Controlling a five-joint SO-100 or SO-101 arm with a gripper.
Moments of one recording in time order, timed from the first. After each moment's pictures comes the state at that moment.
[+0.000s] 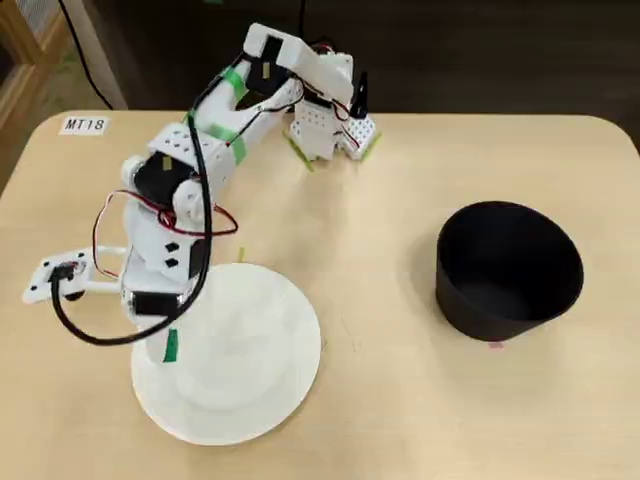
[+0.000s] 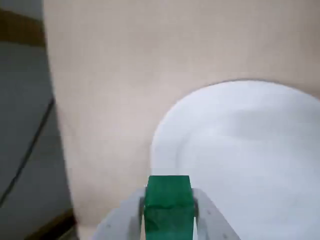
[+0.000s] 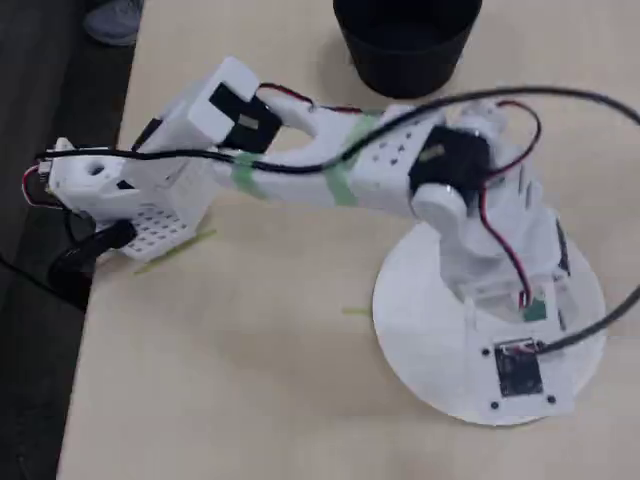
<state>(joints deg) 24.1 49.9 18.8 88.6 -25.7</state>
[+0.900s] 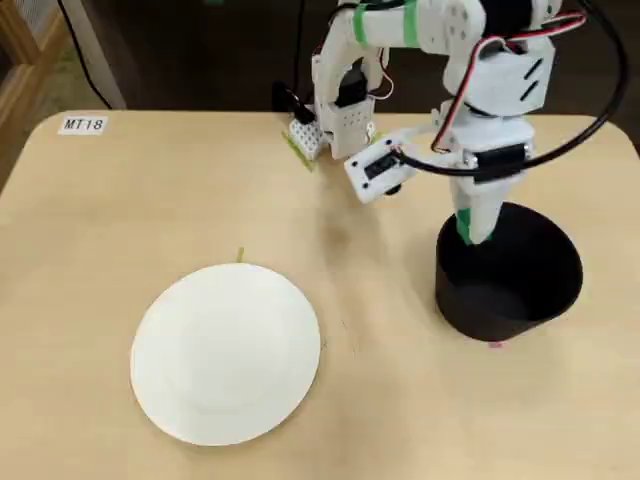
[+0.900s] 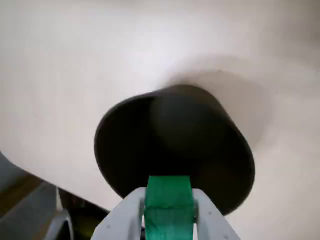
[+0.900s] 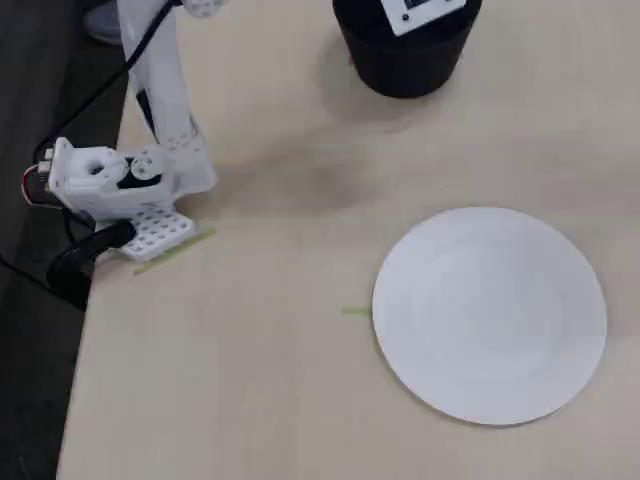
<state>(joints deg) -31.9 76.5 43.2 106.3 8.5</state>
